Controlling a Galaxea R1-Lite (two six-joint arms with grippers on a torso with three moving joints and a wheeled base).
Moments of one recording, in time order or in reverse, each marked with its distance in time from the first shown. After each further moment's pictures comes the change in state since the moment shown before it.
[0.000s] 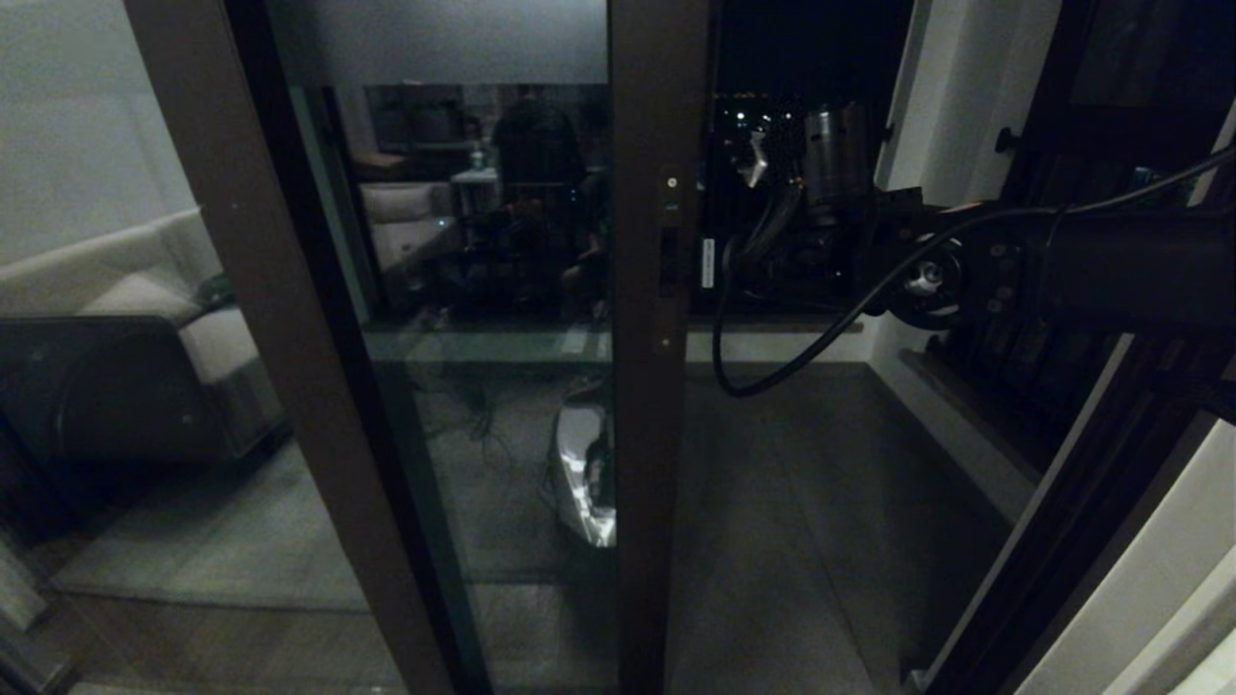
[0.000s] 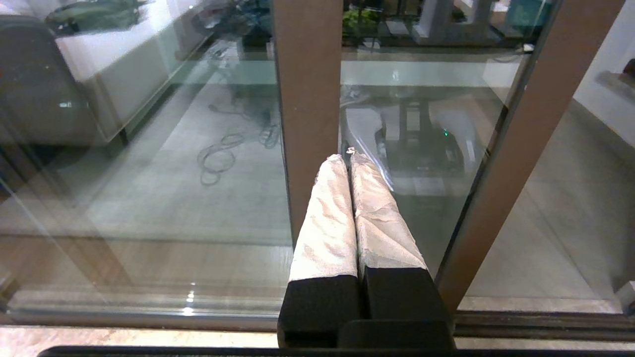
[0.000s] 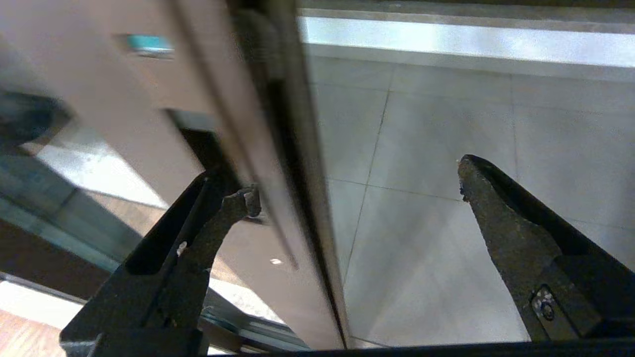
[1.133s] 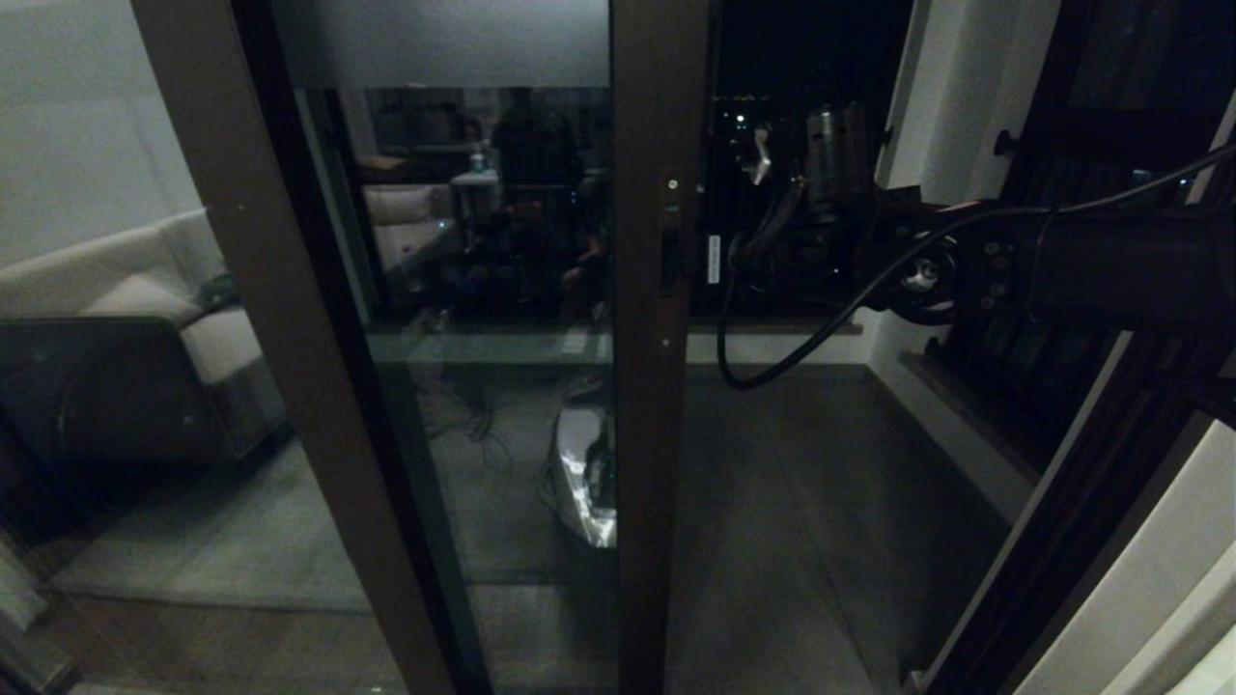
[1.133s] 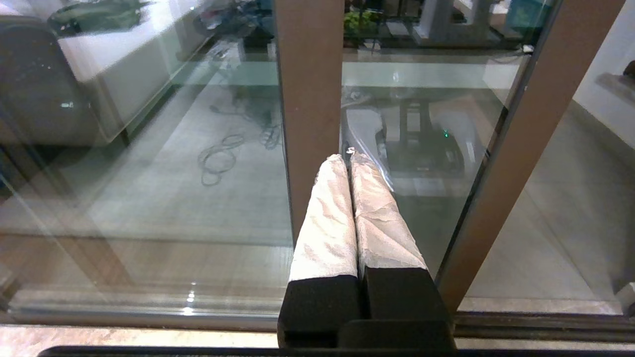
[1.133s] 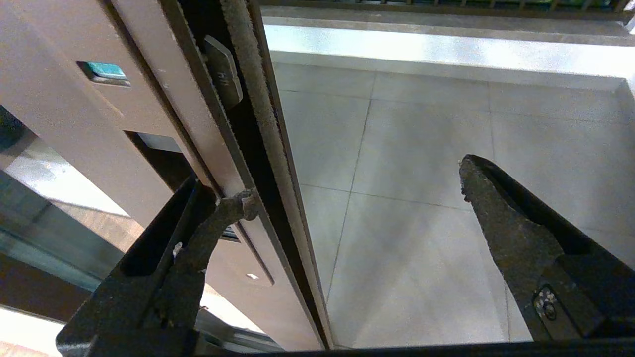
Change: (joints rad) left arm 0.000 0.000 0.000 0.000 0.000 0.000; right arm -0.049 0.022 -0.027 -0.001 -0.044 -0.017
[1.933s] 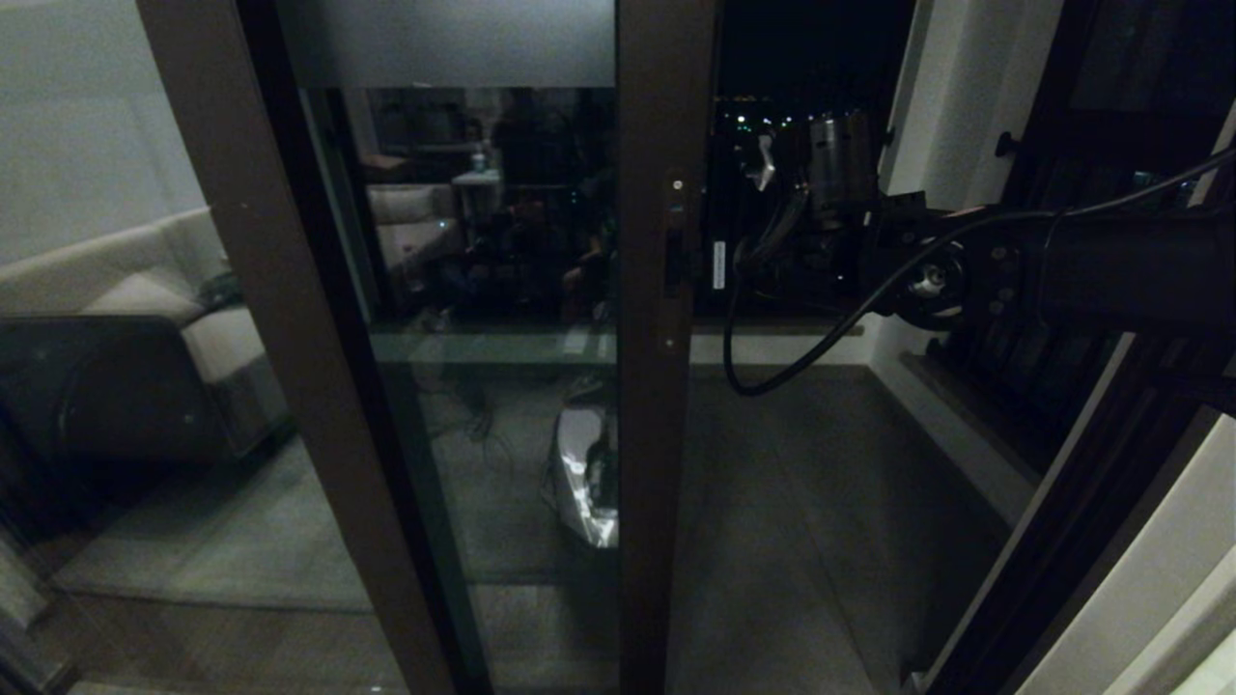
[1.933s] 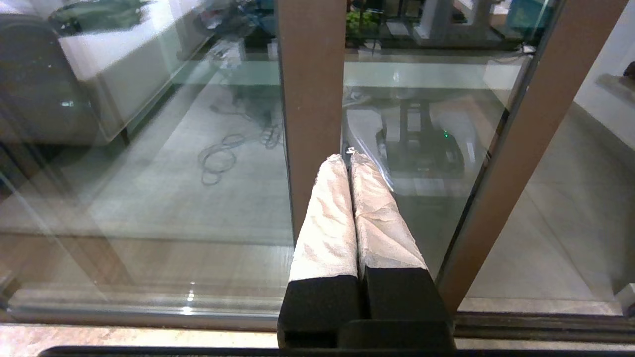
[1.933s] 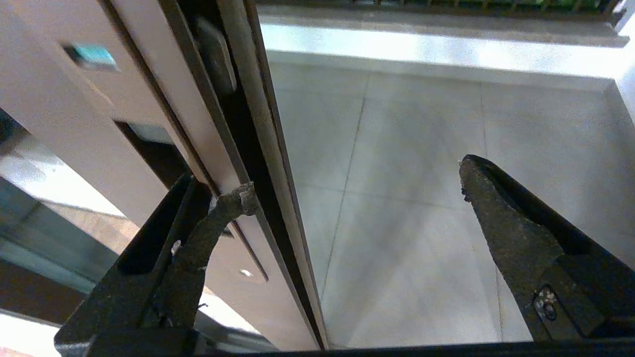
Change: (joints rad) left arm 0.000 0.000 0.000 0.000 0.000 0.000; right arm -0.029 -0.020 0.054 -0.005 -0.020 -0.006
